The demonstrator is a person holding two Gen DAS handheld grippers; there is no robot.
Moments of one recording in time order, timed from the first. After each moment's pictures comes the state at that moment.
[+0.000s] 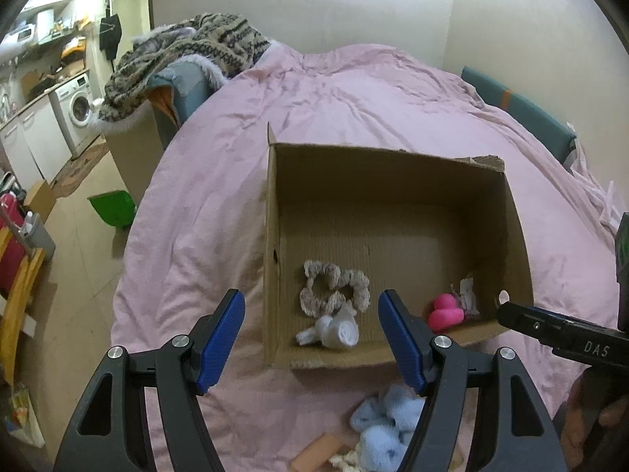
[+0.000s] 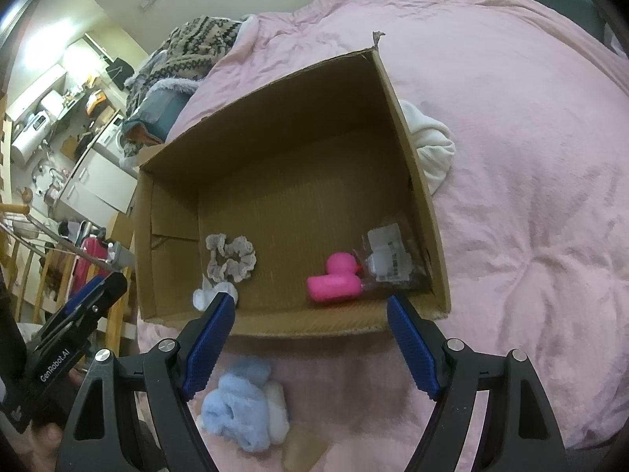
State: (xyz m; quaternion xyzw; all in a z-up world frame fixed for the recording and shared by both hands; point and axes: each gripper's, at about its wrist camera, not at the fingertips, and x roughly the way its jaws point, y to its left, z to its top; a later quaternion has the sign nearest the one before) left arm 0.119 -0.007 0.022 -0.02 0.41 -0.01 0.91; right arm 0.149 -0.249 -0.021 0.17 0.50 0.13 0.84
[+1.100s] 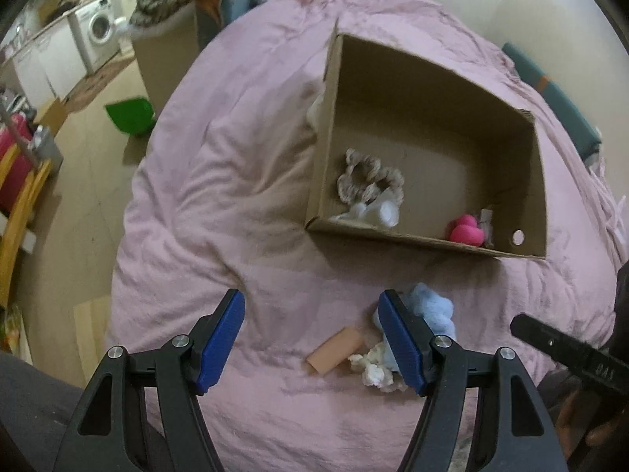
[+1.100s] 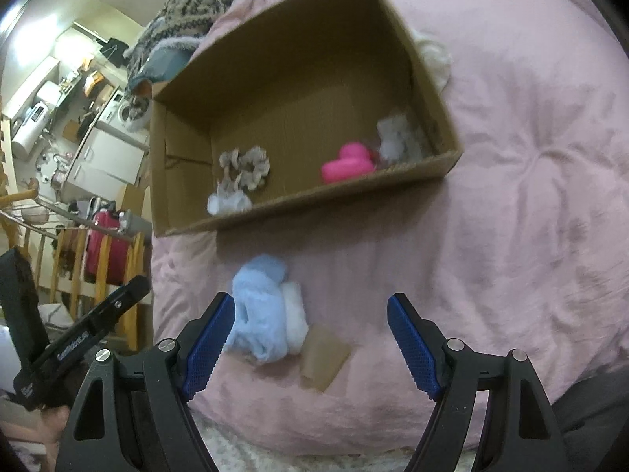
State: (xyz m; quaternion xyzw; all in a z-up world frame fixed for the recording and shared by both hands) left arm 0.070 0.026 -0.013 -0.09 0.53 0.03 0.84; right arm 0.091 -0.237 -0.046 0.20 0.57 0.16 0.78
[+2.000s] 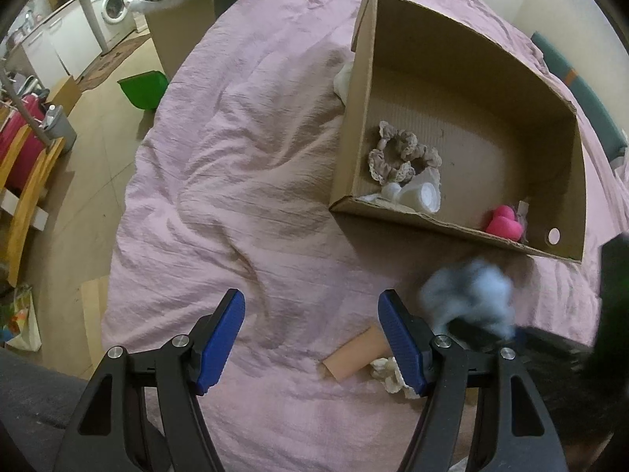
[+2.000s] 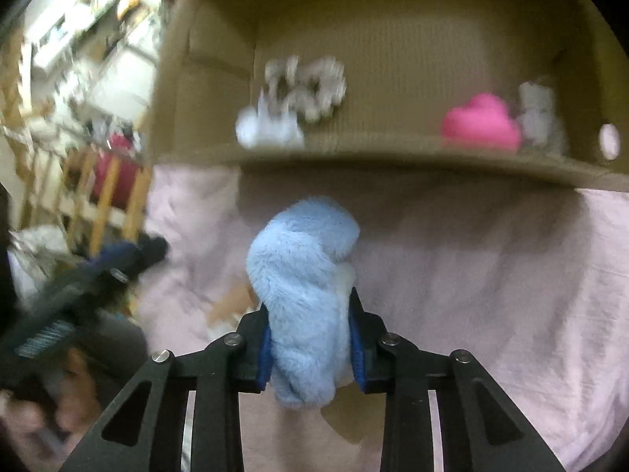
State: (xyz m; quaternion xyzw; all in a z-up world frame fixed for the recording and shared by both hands) left arm 0.085 0.032 -0.040 -0.09 0.56 0.07 0.82; right arm 0.126 -0.157 -0.090 0.13 0.61 0.25 0.74
